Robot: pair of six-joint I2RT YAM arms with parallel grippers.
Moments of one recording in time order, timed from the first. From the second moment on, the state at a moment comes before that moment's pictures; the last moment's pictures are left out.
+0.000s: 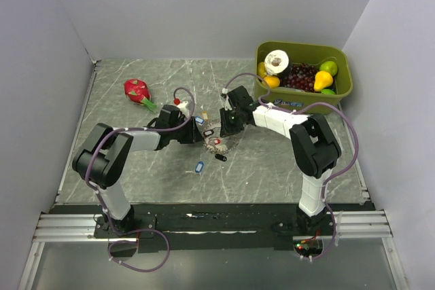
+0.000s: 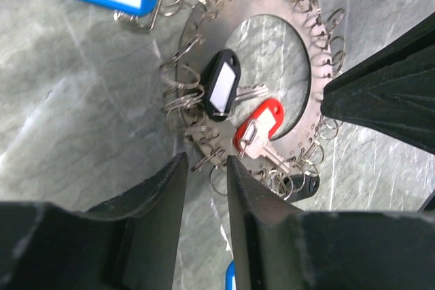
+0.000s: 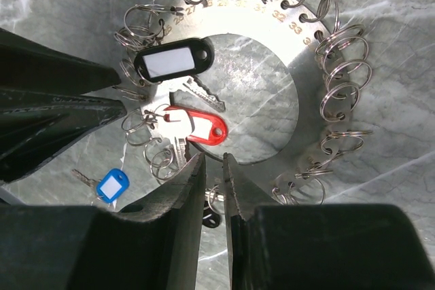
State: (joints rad) left arm -0.44 1.74 0.80 0.24 0.37 -0.47; right arm 0.55 1.90 1.30 -0.41 -0.26 0.35
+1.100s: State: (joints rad) left arm -0.54 1.45 0.88 0.15 0.36 -0.33; right arm 0.53 1.49 1.15 -0.32 -0.36 0.31
